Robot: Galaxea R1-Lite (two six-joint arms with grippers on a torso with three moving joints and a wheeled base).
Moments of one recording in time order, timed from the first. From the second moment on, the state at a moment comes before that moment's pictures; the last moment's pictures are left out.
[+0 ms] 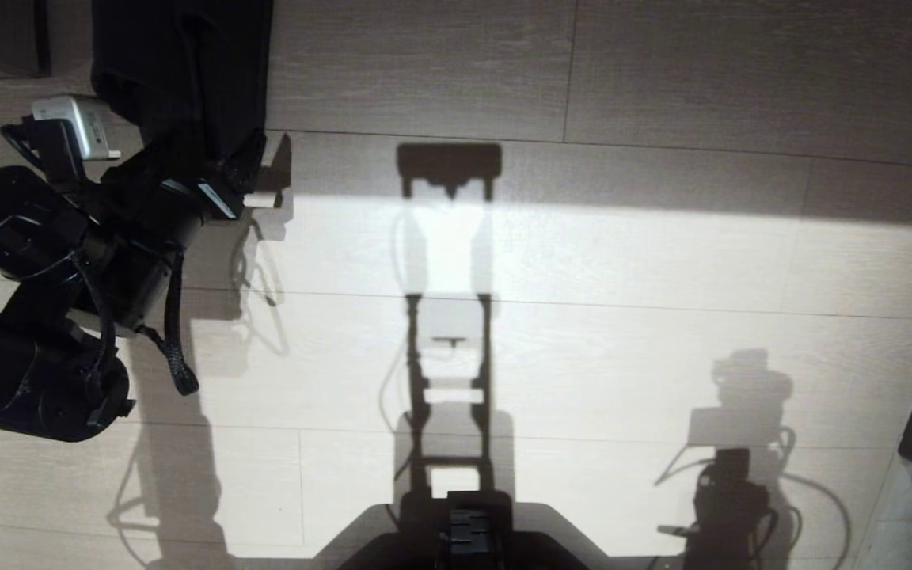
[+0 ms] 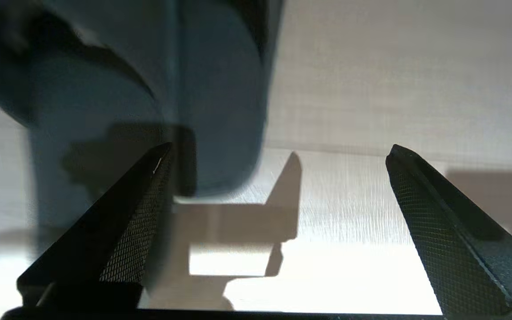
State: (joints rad) left arm -0.15 1.78 -0.87 -1.52 -0.04 -0.09; right arm 0.00 0.00 0.00 0.00 0.01 0.00
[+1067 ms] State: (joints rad) left arm -0.11 1.39 -0.72 -1.31 0.03 0.07; right arm 0.00 0.00 0.00 0.00 0.01 0.00
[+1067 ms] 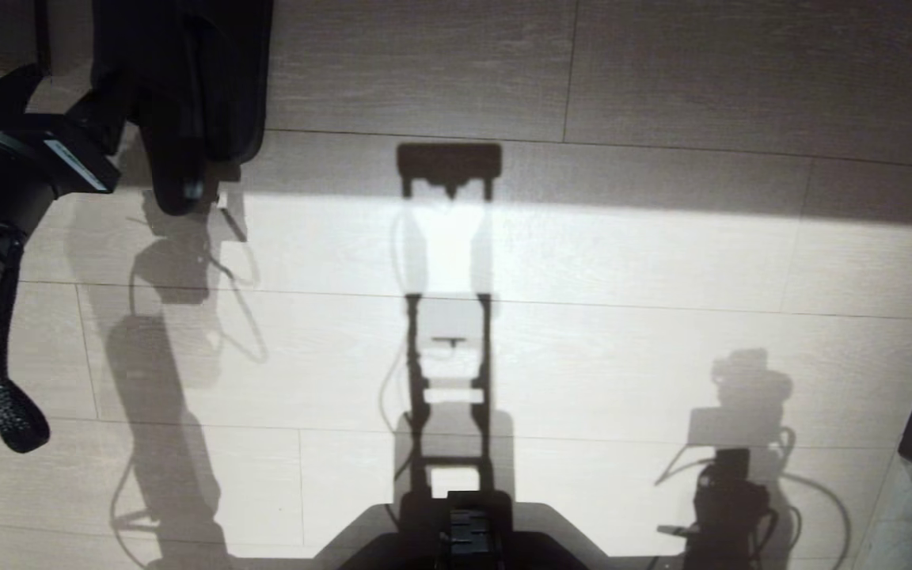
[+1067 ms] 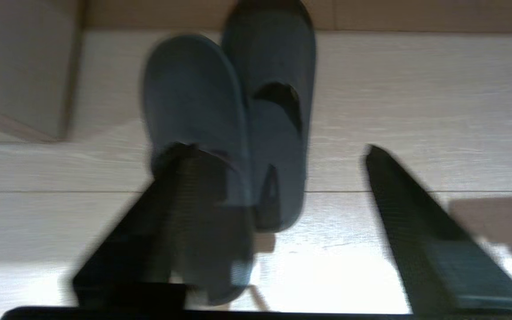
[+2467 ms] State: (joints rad) left arm -0.04 0.34 -0.67 0.02 0.16 0.14; right arm 0.00 0.00 0.00 0.00 0.01 0.00
